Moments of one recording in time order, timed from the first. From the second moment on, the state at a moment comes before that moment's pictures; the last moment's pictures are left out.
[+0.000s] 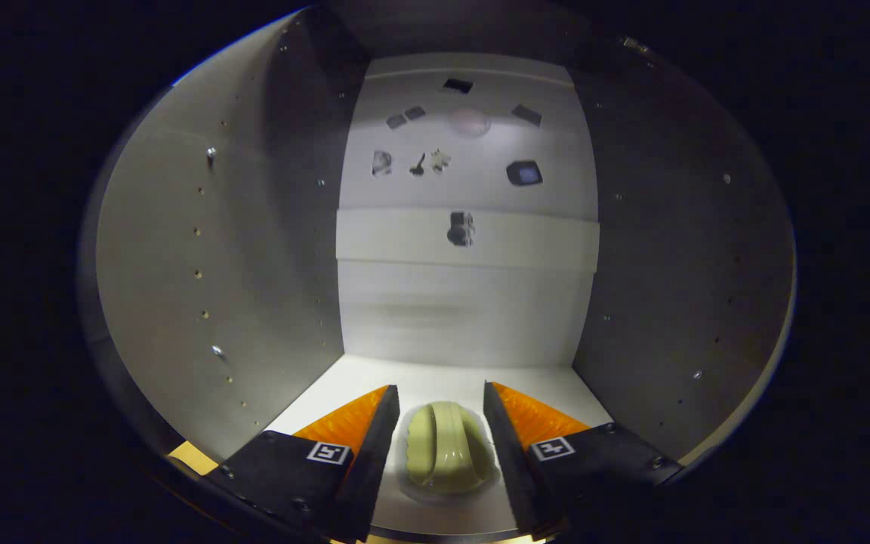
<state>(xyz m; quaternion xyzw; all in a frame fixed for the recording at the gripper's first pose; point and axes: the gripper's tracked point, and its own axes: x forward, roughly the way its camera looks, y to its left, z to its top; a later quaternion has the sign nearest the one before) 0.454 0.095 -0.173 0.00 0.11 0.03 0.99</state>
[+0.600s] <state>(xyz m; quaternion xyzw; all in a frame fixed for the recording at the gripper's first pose) 0.378 0.107 -0.108 -0.03 0.05 0.05 1.00</state>
